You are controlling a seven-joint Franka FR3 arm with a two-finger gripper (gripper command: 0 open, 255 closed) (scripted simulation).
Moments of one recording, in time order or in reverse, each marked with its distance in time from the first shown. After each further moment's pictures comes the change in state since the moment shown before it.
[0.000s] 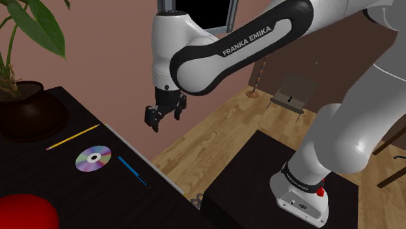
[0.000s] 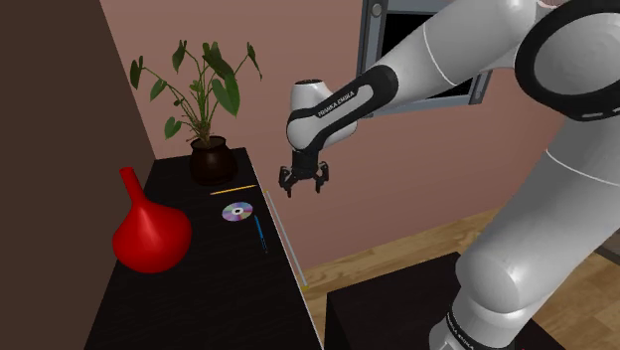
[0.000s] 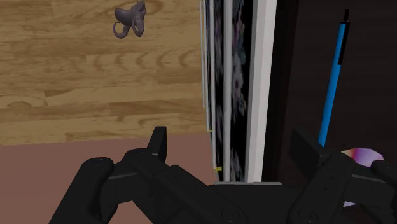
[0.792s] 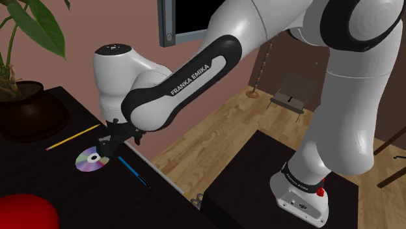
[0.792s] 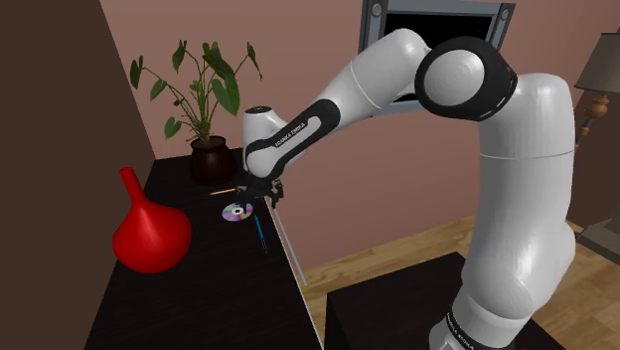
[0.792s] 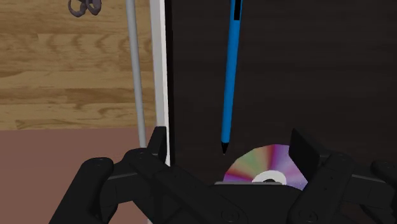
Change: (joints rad) arm 0.128 0.426 0.044 0.327 -0.211 0.111 0.225
